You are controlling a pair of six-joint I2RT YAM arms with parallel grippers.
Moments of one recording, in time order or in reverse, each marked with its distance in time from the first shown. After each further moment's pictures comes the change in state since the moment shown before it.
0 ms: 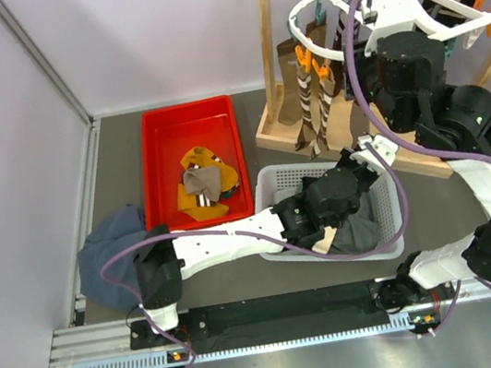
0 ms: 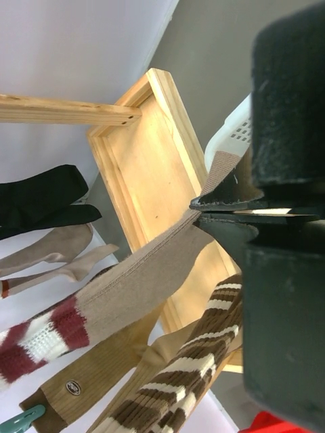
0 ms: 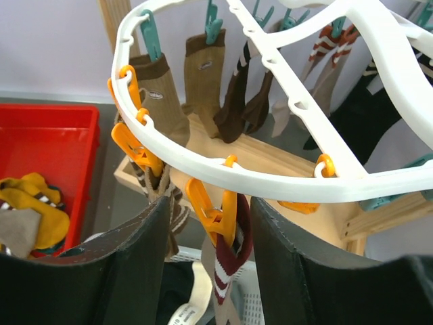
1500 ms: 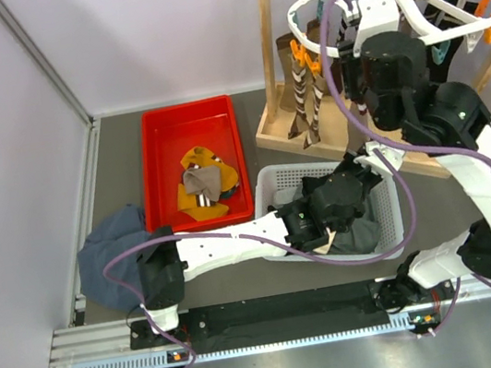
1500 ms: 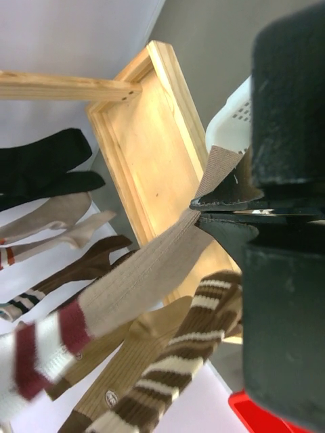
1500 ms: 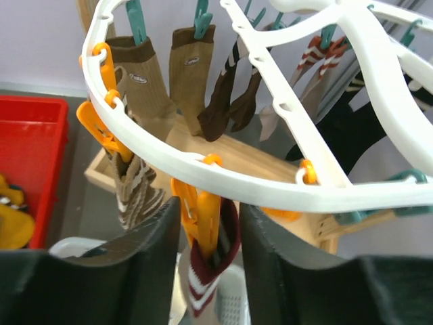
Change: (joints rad) left arm -0.031 0.016 0.014 0.024 -0.089 0.089; right arm 0.013 0.040 -0.026 0.031 0.082 -0.081
